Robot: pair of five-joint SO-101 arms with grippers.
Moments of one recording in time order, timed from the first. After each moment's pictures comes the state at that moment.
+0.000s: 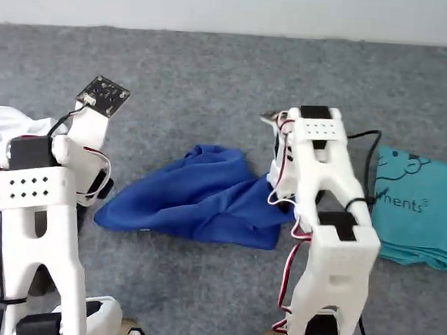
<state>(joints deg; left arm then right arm) -12.9 -23.7 18.9 92.7 -27.8 -7.3 30.9 -11.3 93.6 19.8</state>
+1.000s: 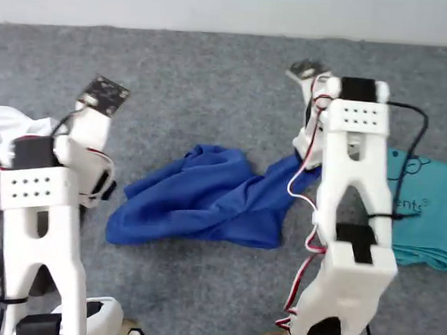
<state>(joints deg) -10.1 -23.7 20.2 93.8 -26.7 -1.3 18.1 -26.7 100.5 26.9</state>
